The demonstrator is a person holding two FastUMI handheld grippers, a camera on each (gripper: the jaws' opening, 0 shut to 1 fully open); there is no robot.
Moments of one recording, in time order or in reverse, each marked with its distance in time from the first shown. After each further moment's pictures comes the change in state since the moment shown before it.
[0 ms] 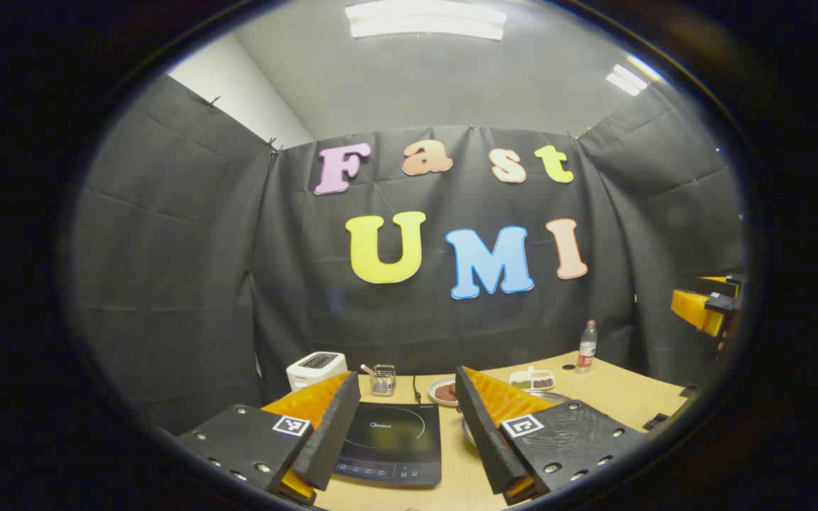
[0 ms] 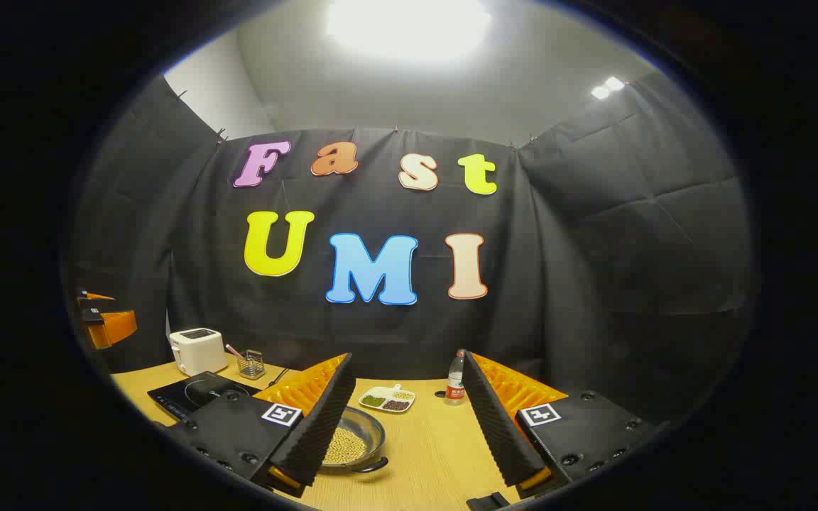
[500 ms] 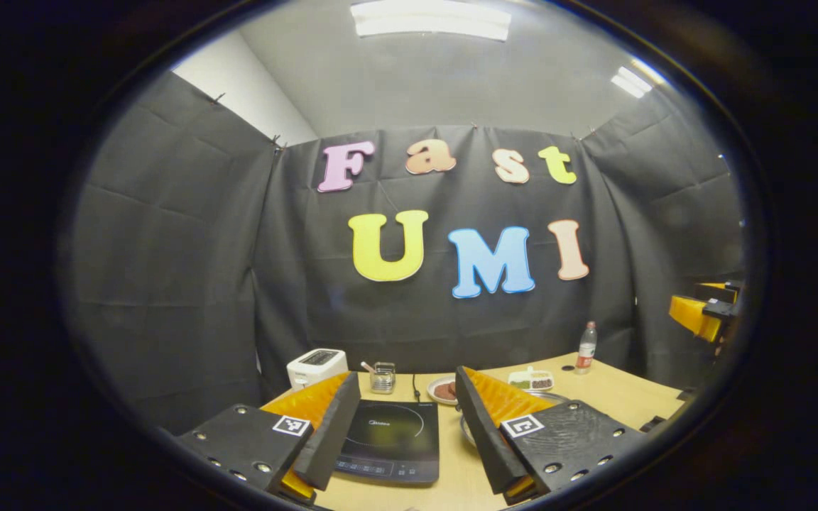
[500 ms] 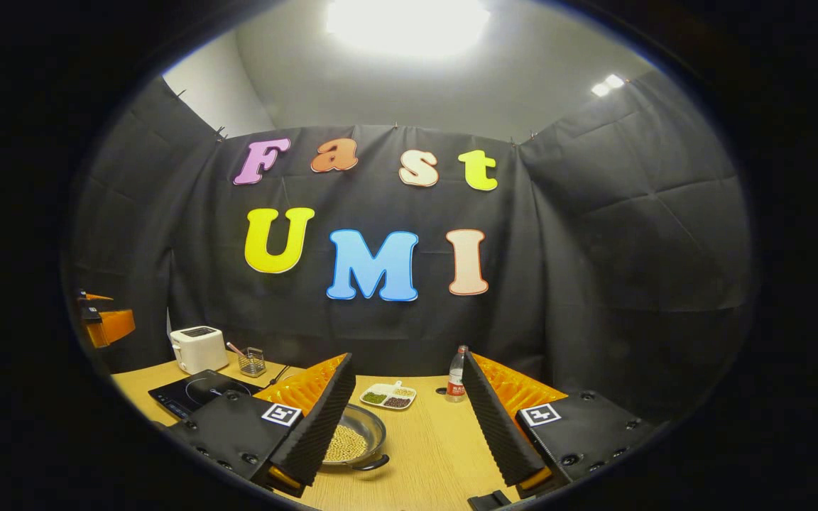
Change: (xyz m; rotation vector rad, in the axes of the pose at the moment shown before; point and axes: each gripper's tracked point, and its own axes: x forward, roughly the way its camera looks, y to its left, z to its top) left arm -0.003 0.001 -0.002 -0.020 0.007 0.004; right arm -0.002 -0.002 -0.004 0.000 0.016 -0.003
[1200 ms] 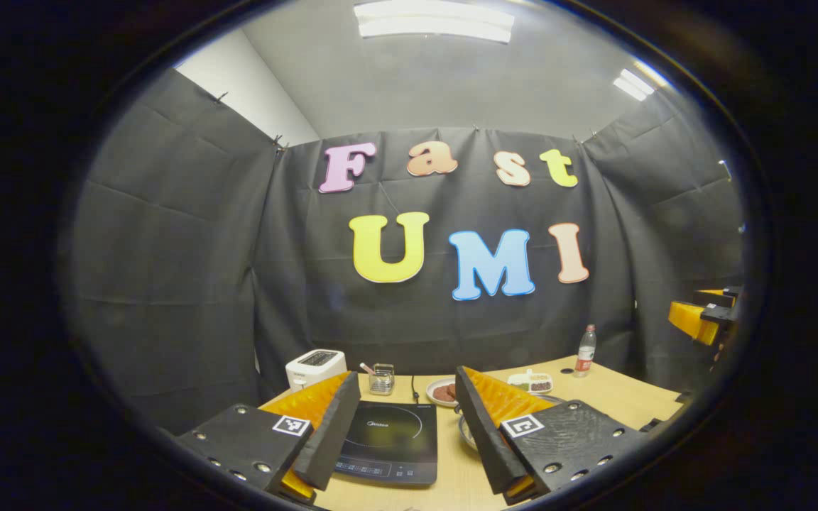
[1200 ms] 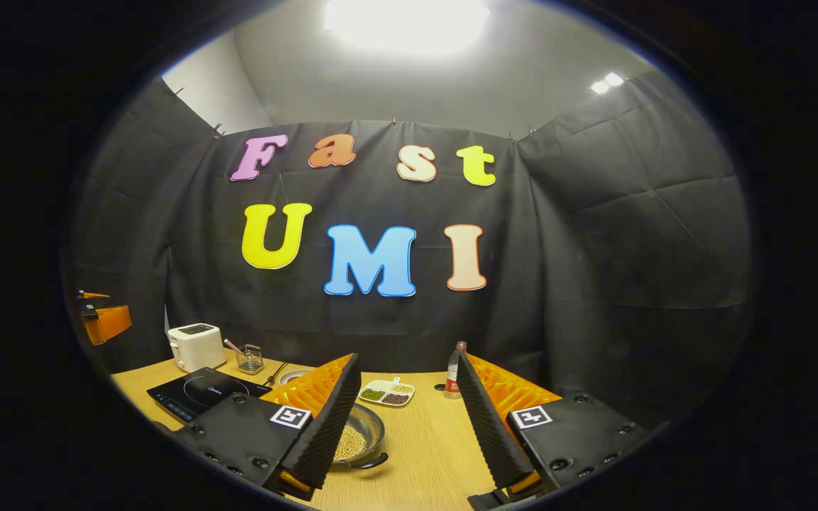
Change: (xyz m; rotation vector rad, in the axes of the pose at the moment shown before) left arm 0.001 0.002 0.003 -0.003 -0.011 0.003; right arm 0.004 0.002 -0.006 0.002 0.024 -0.005
